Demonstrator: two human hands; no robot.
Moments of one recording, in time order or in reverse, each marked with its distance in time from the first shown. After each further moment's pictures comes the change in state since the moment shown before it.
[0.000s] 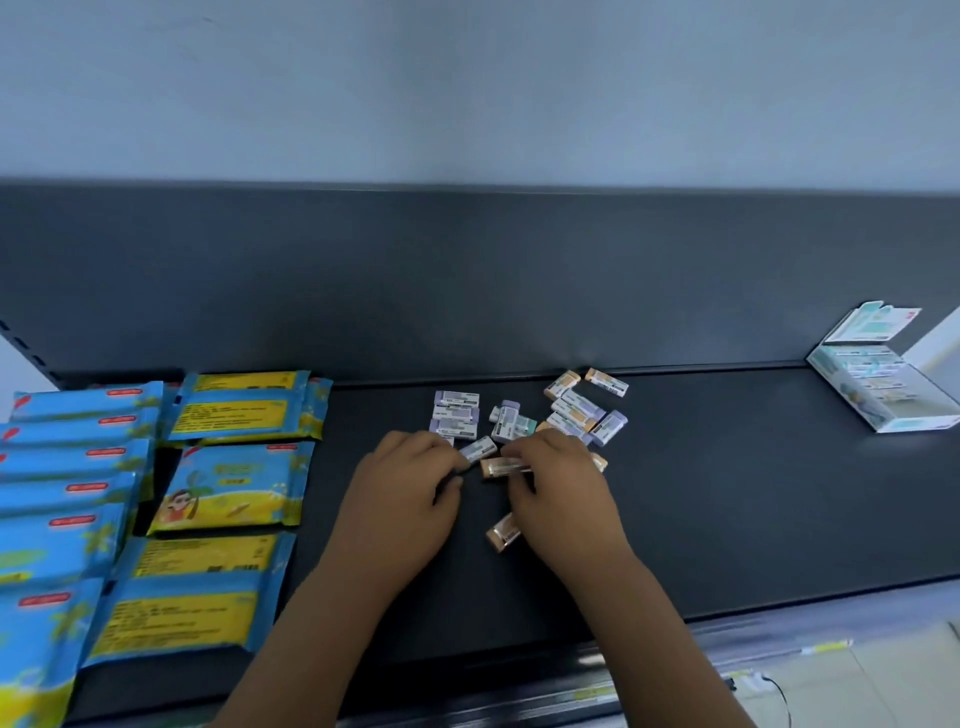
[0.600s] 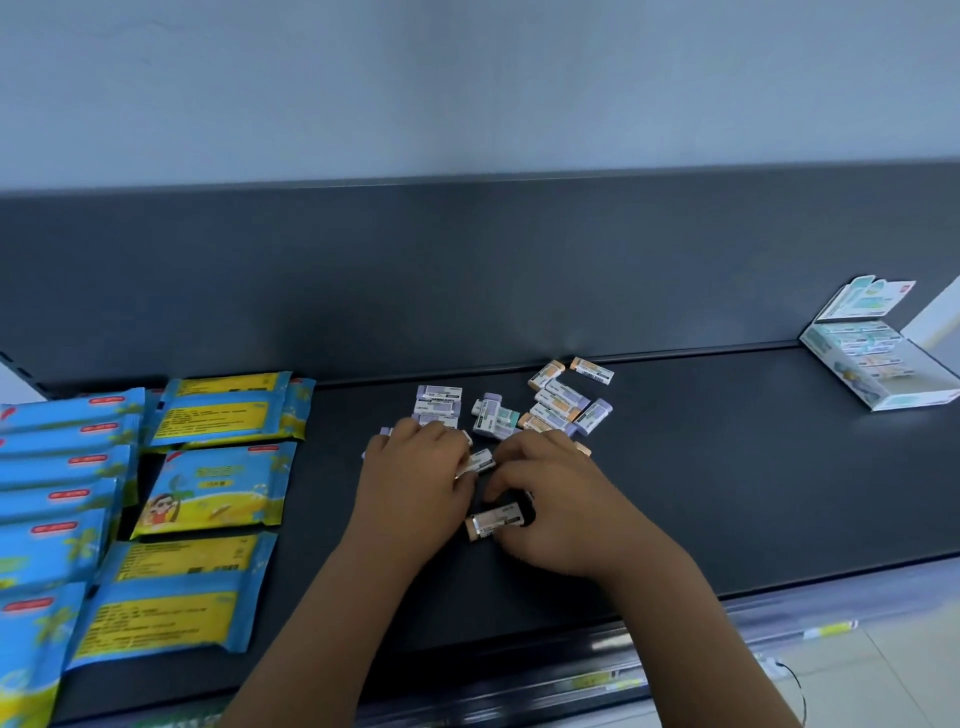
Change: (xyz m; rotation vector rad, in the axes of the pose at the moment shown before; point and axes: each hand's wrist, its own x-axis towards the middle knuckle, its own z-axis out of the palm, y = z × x) left_hand 0.020 0.024 0.026 0.282 0.003 -0.012; right_hand -0.007 0.021 -0.033 0.000 -0.292 -0.245
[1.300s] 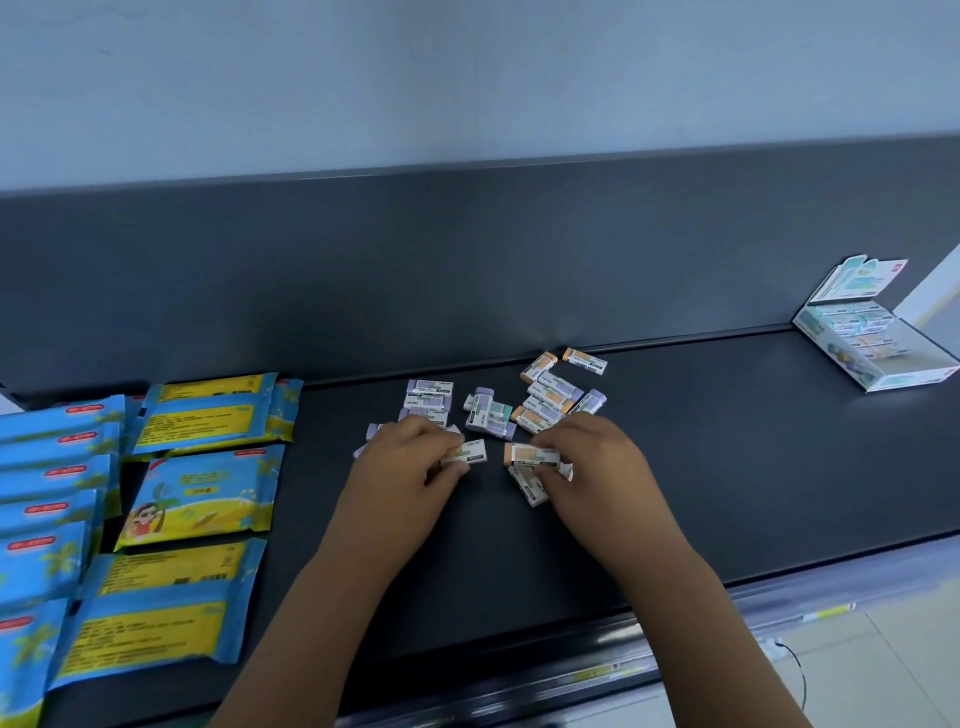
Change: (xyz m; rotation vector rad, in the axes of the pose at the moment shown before) left_hand -0.006 -0.009 -0.007 -0.362 0.026 -0.024; right_hand -0.013 0.015 -0.005 0.046 0.373 0.174
